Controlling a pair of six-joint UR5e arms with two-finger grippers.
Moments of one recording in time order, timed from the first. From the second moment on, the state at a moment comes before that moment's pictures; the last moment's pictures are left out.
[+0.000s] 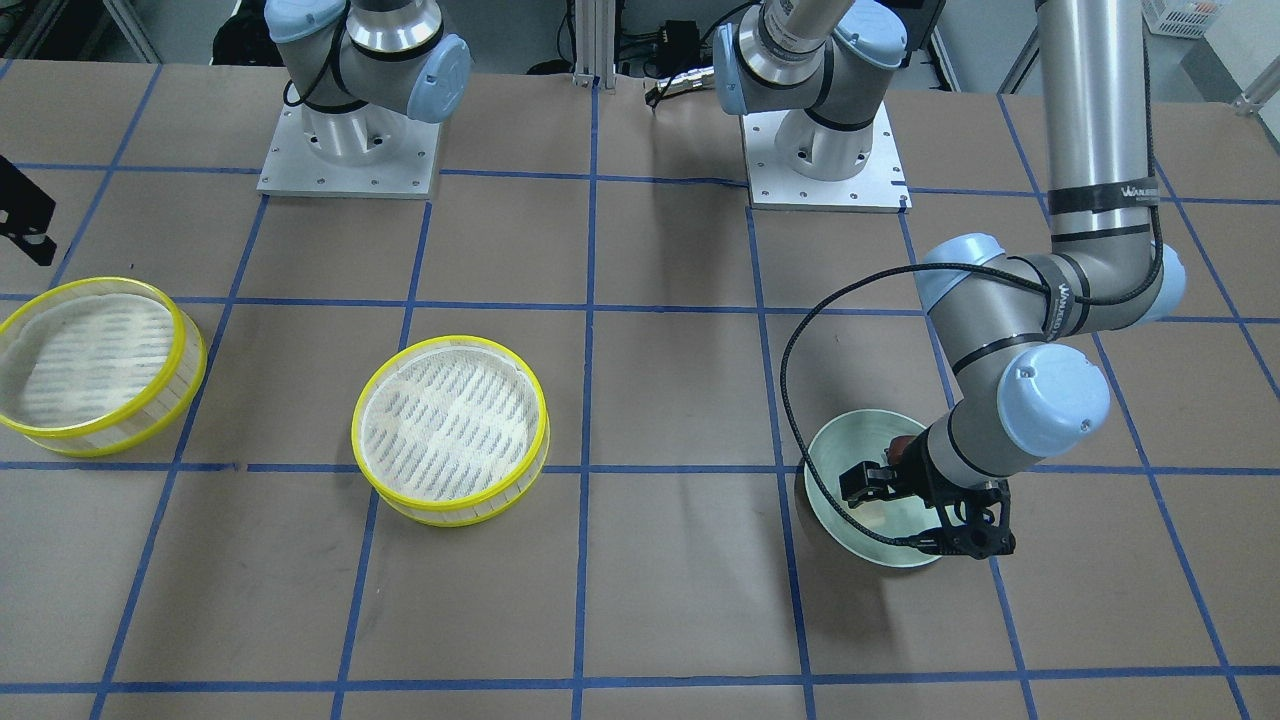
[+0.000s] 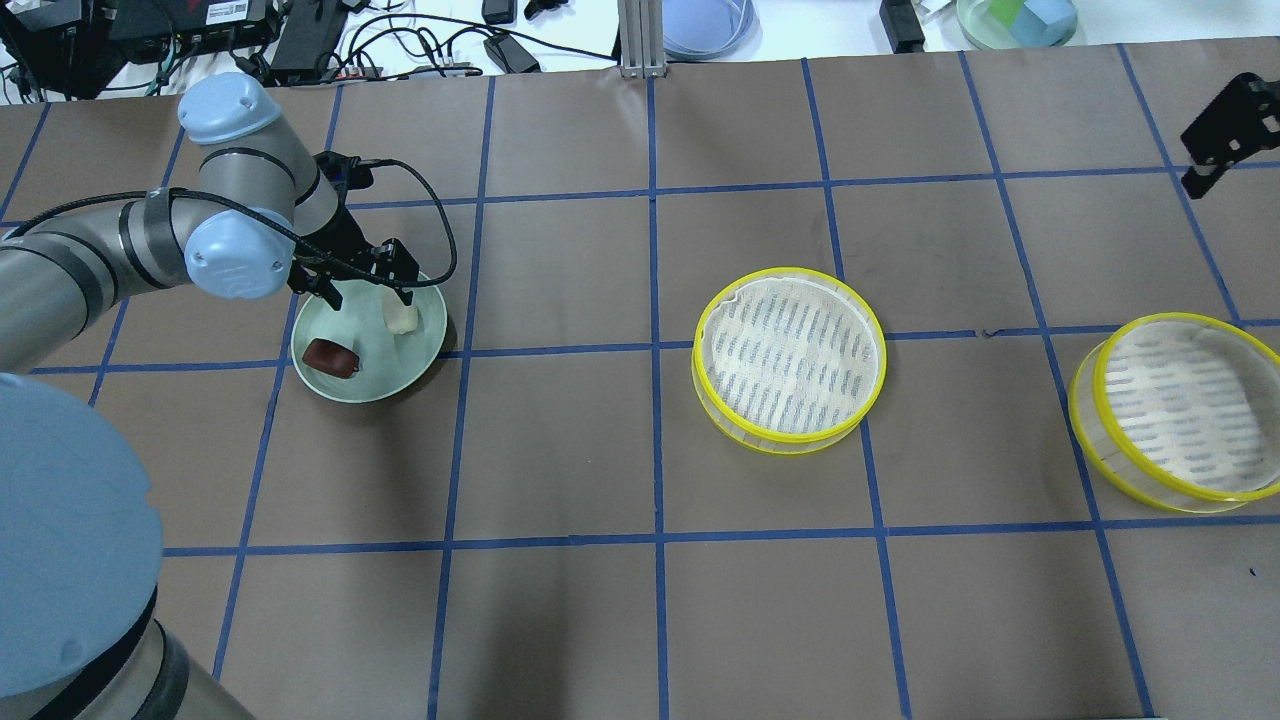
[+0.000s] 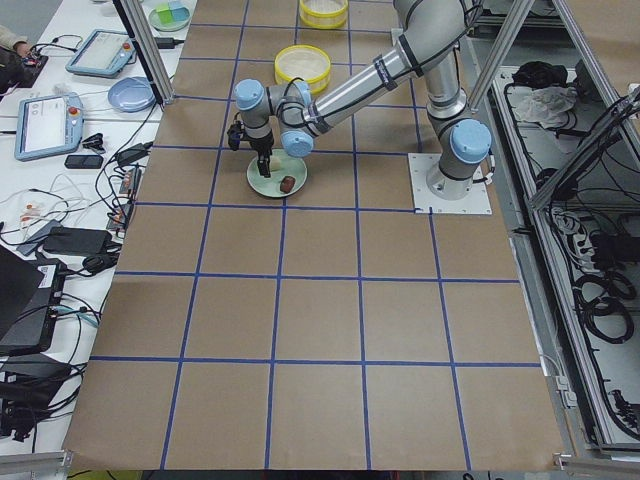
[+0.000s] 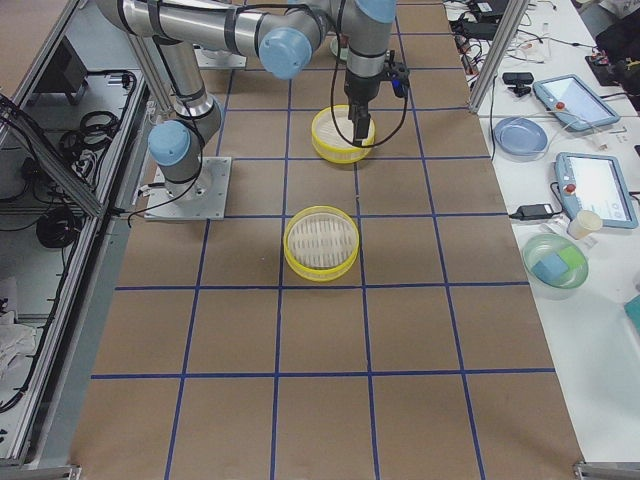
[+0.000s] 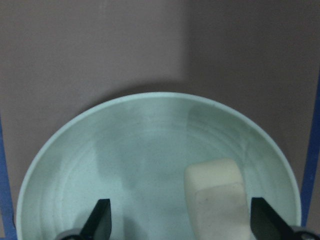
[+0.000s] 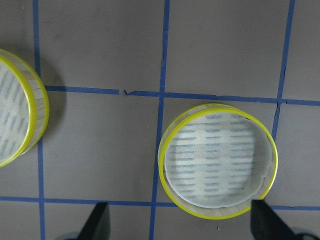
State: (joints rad) left arm -1.39 -2.05 -1.72 -1.01 1.55 0.14; right arm 1.09 -1.52 1.50 -1.53 -1.63 -0.55
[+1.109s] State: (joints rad) left arm -1.41 -2.02 -1.72 -1.05 1.50 0.03; right arm 0.81 -1.32 1.78 -1.94 -1.71 -0.83
